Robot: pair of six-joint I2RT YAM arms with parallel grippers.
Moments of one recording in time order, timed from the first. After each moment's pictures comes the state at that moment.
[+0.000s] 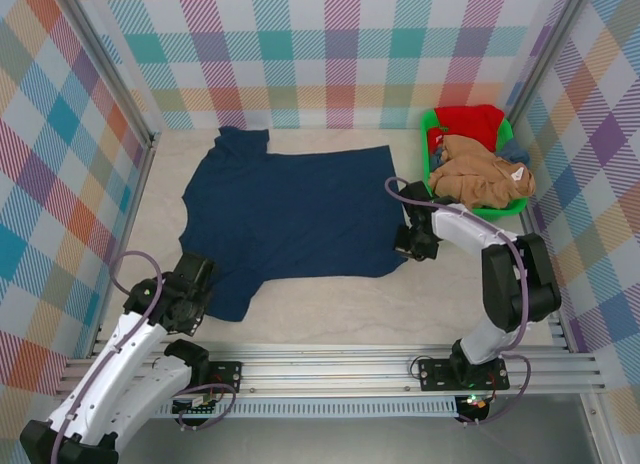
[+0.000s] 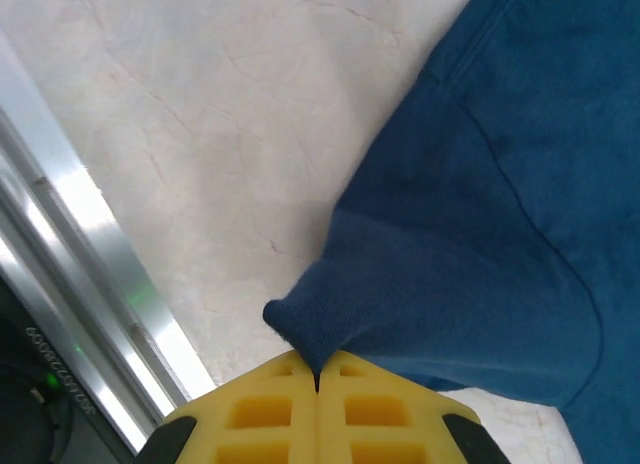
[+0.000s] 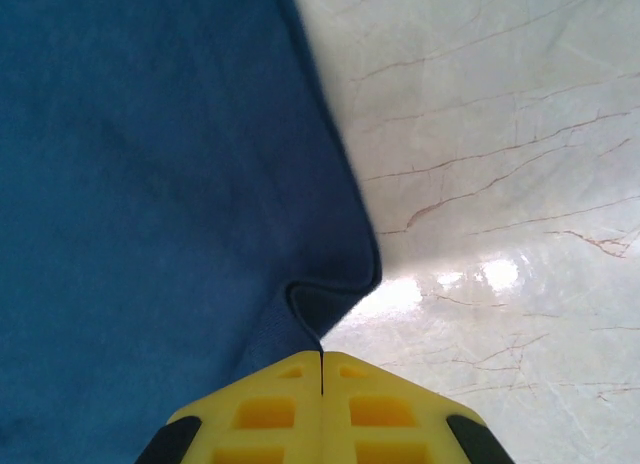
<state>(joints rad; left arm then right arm) -0.38 0.71 0.67 -1.29 -0.29 -1.51 0.33 1.64 1.03 -0.80 -0.01 0.59</state>
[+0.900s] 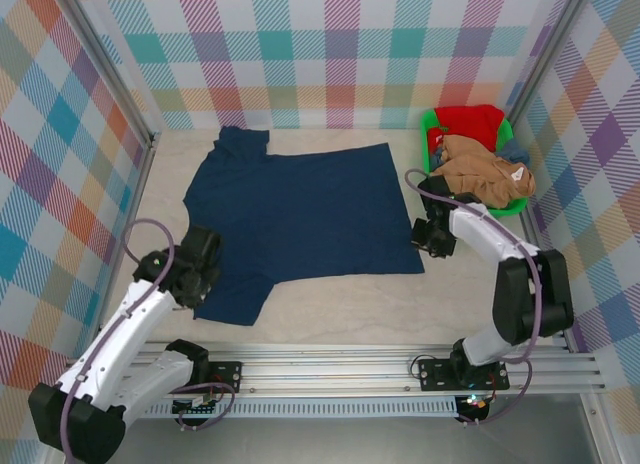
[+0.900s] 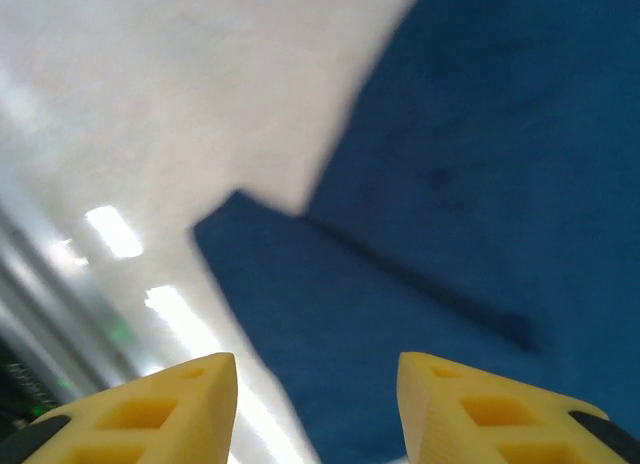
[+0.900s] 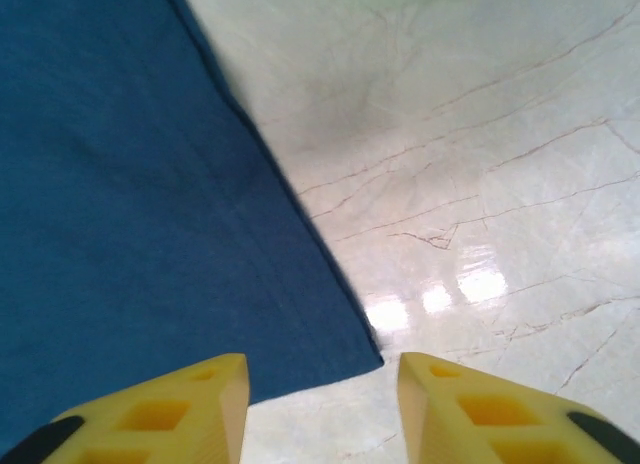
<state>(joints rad) -0.30 0.95 0.86 -1.19 -0.28 -1.32 0.24 1.52 1.05 -0.88 0.04 0.57</state>
